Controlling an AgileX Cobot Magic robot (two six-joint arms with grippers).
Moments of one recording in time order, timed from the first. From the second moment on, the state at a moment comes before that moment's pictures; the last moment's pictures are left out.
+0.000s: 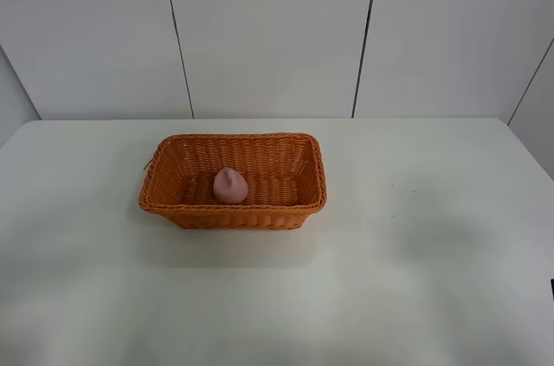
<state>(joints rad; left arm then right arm) -0.02 -0.01 -0.49 0.01 1.06 0.02 0.06 0.31 -0.49 0.00 1.03 -0.01</state>
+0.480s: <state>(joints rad) -0.02 -0.01 -0.49 0.01 1.06 0.02 0.06 0.01 -0.49 0.00 1.03 -0.01</state>
